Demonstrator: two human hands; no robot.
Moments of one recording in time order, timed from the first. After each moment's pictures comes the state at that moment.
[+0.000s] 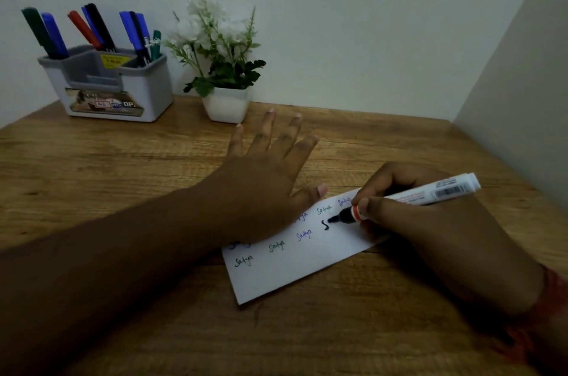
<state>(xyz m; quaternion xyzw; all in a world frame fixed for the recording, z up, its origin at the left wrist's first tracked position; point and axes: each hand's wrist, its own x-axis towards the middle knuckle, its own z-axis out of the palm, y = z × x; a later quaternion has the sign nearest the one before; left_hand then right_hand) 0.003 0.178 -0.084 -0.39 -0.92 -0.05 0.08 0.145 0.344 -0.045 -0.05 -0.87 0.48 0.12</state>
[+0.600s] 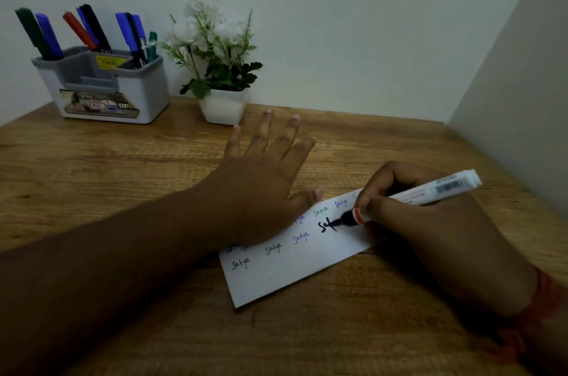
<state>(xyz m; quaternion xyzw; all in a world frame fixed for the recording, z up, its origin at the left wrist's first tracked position) 0.001 0.178 -0.087 -0.39 -0.92 -0.04 0.09 0.145 0.338 -0.044 -0.09 -0.86 0.48 0.13</state>
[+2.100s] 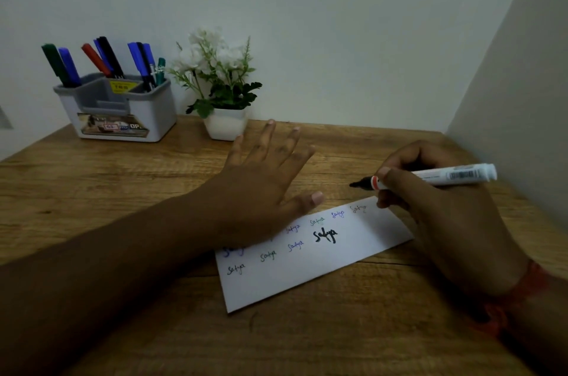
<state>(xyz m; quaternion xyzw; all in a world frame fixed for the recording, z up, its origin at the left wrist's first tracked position) -0.009 0.176 -0.077 -0.43 -0.90 -0.07 0.08 0.133 0.364 -0.042 -0.10 -0.81 0.51 0.26</state>
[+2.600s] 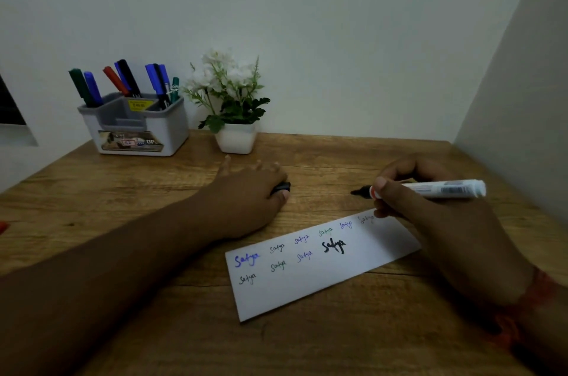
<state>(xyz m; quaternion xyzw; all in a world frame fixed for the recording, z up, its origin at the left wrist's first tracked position) -0.025 0.167 -0.072 -0.34 -0.94 -0.08 -0.02 0.137 0.365 -0.044 -0.07 -0.82 0.52 0.24</state>
